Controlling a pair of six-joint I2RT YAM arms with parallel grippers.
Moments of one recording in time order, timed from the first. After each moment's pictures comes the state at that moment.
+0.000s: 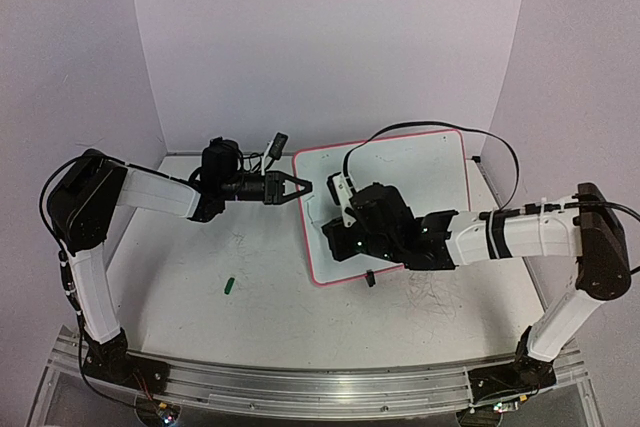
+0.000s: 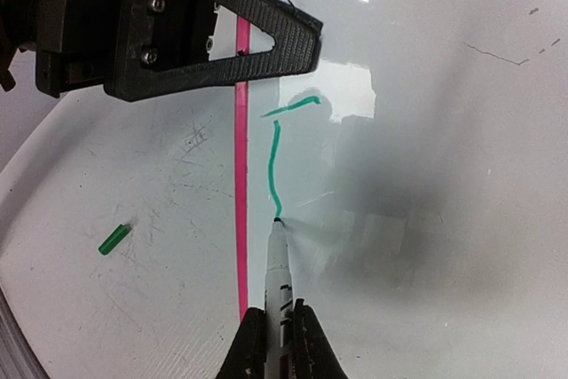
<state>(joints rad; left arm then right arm) -0.57 1.90 1.11 0.64 0.86 -0.53 1.03 1.66 1.06 0.04 0.29 0.35</state>
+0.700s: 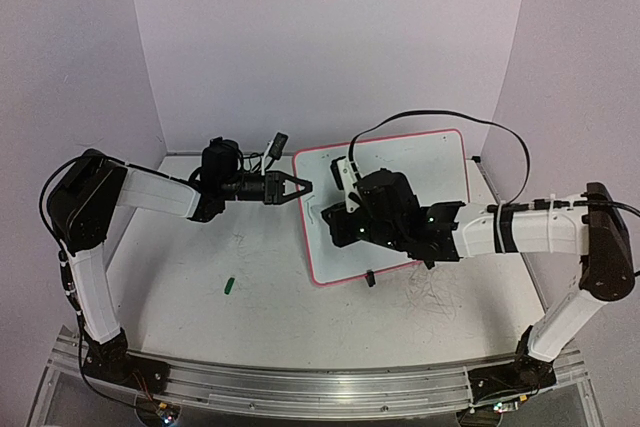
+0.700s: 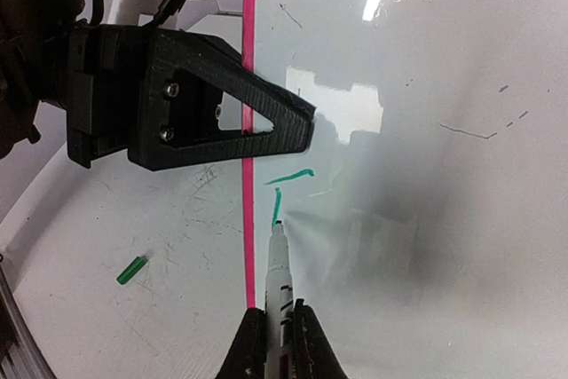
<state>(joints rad) -0.57 1.90 1.11 0.64 0.86 -0.53 1.01 1.63 1.10 0.05 0.27 0.35</state>
